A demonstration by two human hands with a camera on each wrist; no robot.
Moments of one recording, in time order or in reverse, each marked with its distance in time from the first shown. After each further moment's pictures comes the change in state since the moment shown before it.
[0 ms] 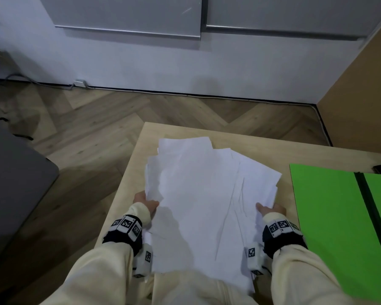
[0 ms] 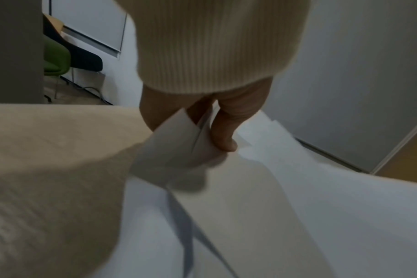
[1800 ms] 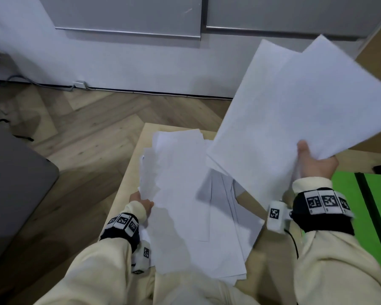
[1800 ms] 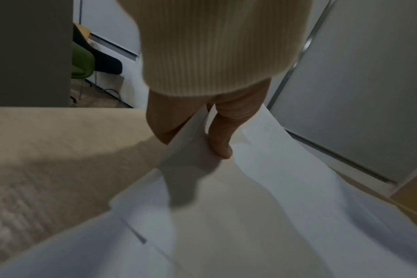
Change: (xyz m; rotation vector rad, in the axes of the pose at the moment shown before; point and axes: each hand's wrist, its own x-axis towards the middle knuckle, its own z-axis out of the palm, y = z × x) left_hand -0.002 0.003 -0.015 0.722 -0.060 0.058; right_hand -0.045 -0.126 -0.072 0.967 0.308 -0.551
